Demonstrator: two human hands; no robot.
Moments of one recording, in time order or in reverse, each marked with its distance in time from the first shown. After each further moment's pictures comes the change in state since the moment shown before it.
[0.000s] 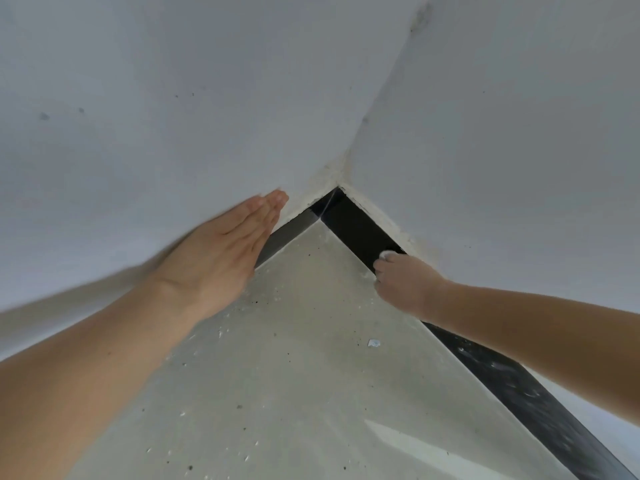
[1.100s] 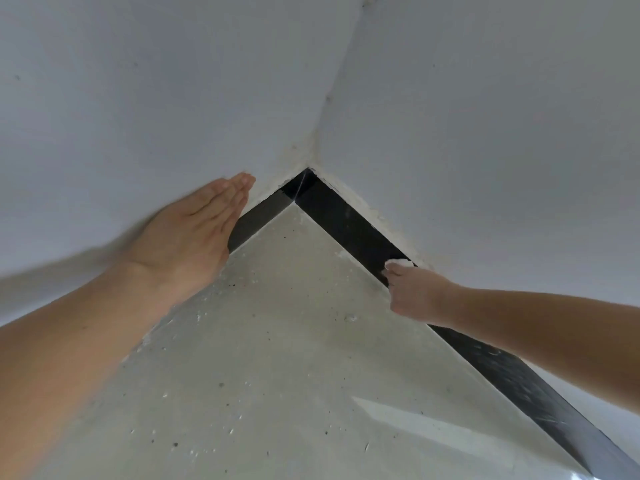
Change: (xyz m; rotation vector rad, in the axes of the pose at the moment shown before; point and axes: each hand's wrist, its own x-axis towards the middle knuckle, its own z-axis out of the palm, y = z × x) left_hand -0.002 0.005 -0.005 -0.044 -0.020 0.026; right_hand -0.049 -0.025 0.048 -0.085 -0.187 -0.104
